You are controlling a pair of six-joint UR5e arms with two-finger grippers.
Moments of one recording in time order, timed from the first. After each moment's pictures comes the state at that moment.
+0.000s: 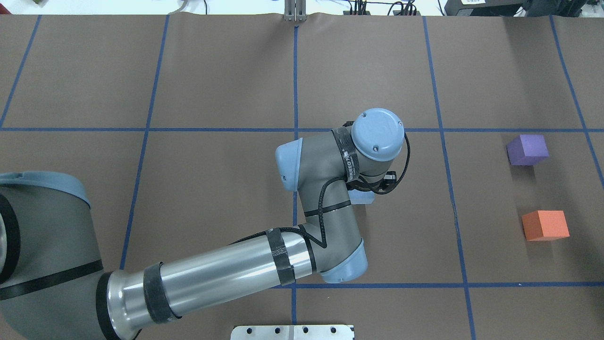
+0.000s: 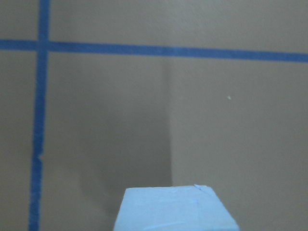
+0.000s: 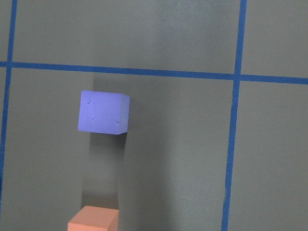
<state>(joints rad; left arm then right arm) -0.39 -2.80 -1.04 -1.73 -1.82 -1.29 1.50 -1.69 1.90 -1.68 2.46 0.06</state>
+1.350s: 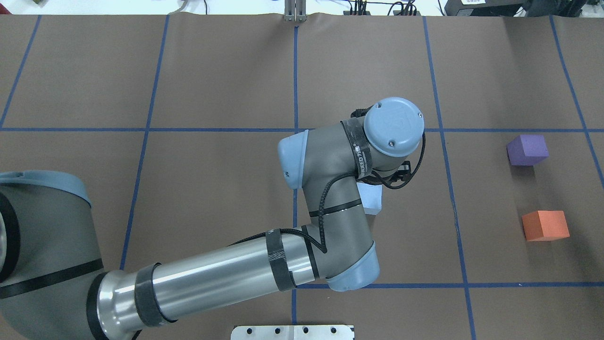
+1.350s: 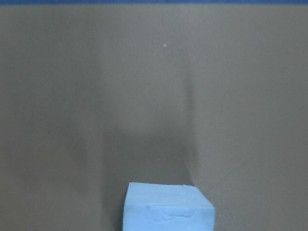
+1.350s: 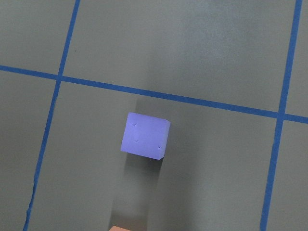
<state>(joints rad) -0.42 -2.76 -1.27 -1.57 -1.79 -1.29 1.39 -1.62 1.91 -1.49 2.48 0.31</state>
